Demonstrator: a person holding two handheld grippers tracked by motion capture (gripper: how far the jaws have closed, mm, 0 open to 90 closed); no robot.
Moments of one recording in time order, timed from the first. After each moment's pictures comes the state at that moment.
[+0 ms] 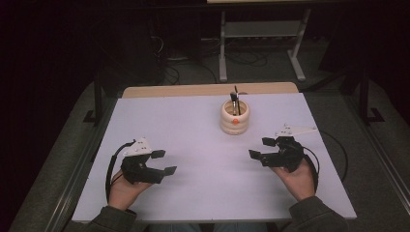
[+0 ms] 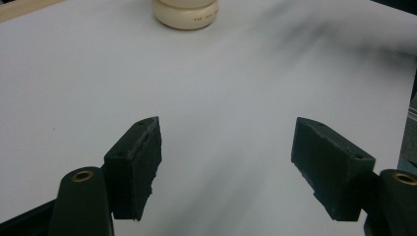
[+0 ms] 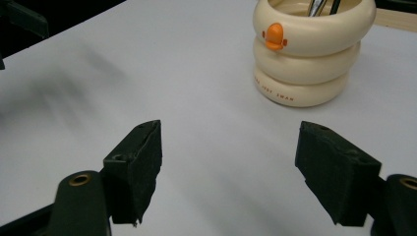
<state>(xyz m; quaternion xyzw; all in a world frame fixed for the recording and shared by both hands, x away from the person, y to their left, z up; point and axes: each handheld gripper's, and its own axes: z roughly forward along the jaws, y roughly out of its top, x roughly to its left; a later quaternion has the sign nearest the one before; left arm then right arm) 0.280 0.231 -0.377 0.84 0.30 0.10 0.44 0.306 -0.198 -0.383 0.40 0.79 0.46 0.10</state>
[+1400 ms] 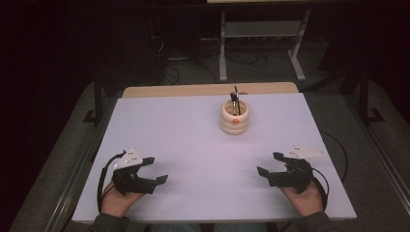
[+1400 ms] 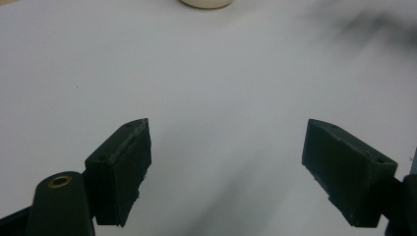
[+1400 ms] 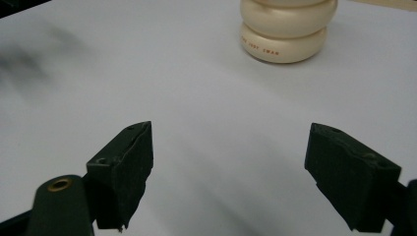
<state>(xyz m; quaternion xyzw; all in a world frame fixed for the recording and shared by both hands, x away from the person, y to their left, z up) 0.259 0.255 -0.396 0.83 0.33 0.12 0.44 0.261 -0.215 -0.408 0.41 0.78 0.45 0.15</state>
